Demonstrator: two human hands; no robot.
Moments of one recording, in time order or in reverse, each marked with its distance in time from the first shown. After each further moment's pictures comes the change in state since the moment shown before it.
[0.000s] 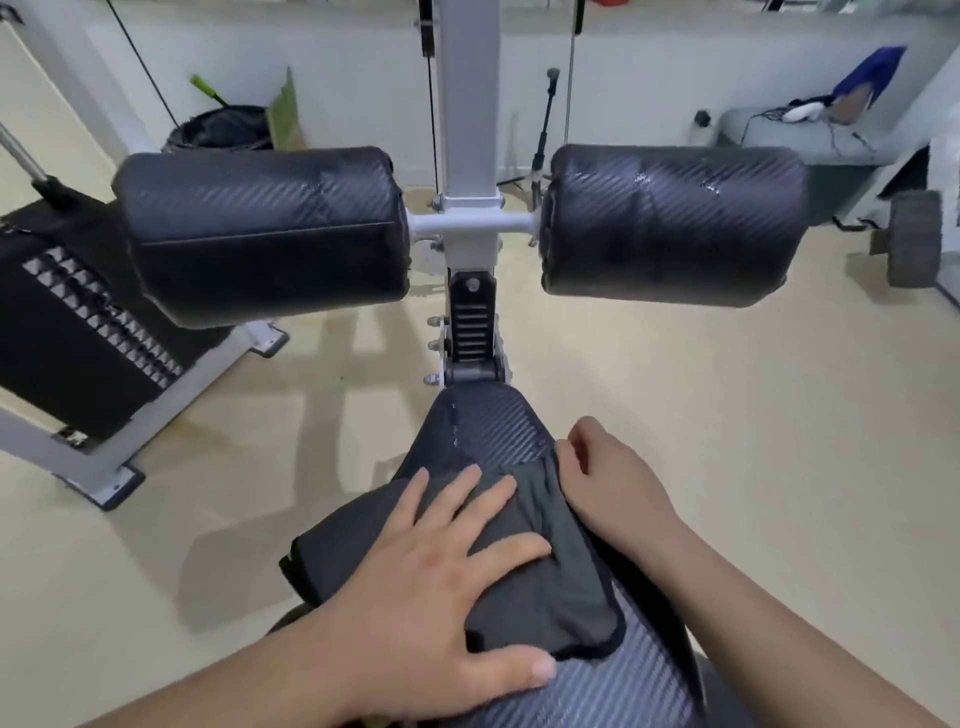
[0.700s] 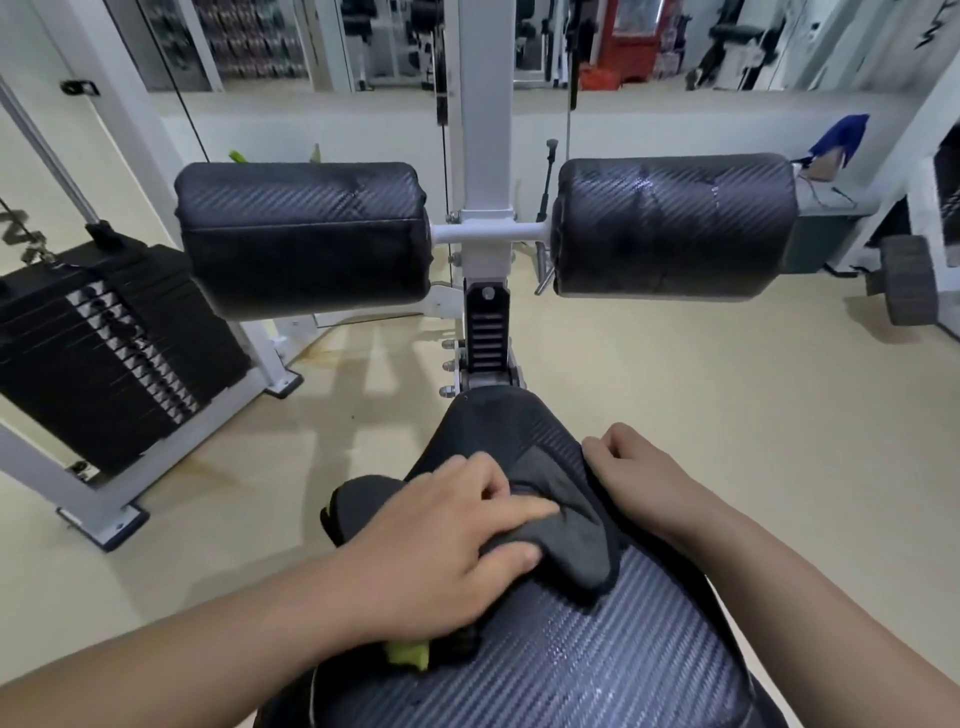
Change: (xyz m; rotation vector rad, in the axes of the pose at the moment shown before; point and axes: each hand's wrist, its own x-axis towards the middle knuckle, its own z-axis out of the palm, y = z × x) left_hand 0.011 -0.023 0.014 -0.099 0.288 0.100; right_hand -0.008 0.013 0.008 0.202 -0.025 0.039
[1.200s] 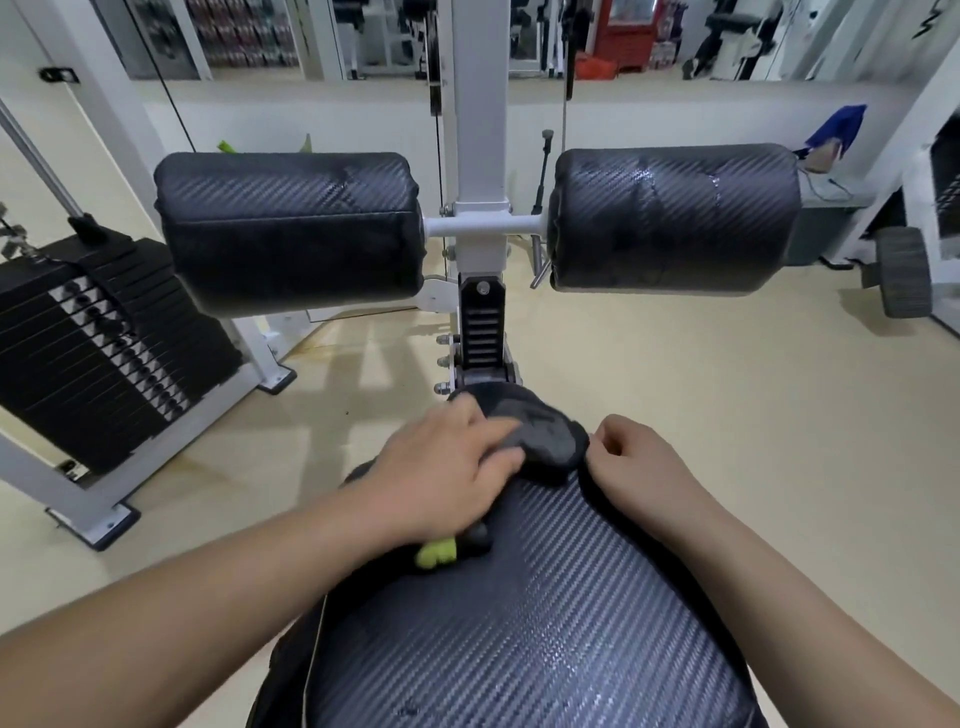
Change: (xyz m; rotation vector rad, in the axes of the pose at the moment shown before) left_hand 0.055 -0.034 0.001 0.068 0.083 -0.211; right_hand 0.005 -0.001 0.002 -0.032 0.109 -0.079
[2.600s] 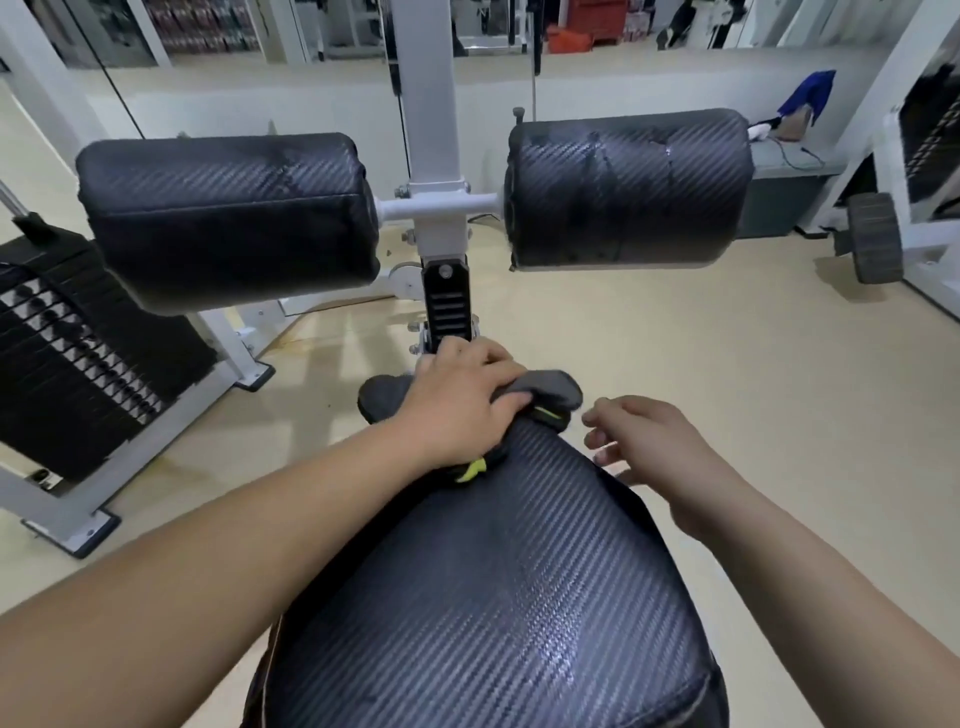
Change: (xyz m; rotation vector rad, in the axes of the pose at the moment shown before) left_hand 0.066 0.024 0.020 0.027 0.055 0.064; right_hand -0.006 0.022 -0.029 0.445 -0.047 0.222
